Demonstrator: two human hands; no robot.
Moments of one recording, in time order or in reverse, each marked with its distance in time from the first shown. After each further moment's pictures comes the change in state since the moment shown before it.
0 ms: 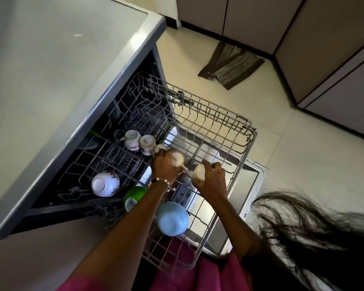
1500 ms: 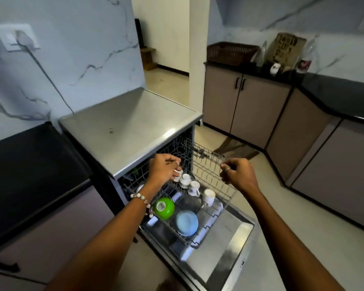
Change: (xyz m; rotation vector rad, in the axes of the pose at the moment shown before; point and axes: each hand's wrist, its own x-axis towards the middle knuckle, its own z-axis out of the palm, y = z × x) left_hand -0.305 0.030 -0.225 -0.780 0.290 0.059; right_hand -0.268 -0.100 -0.192 0.289 0.278 -0.387
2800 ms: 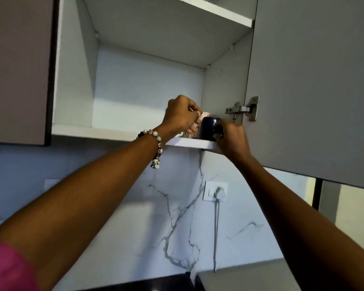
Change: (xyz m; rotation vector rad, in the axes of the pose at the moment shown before) left_hand 0.136 0.253 -0.733 0.259 0.806 0.658; right_hand 0.155 -0.788 0.346 -0.172 0.343 -1.131
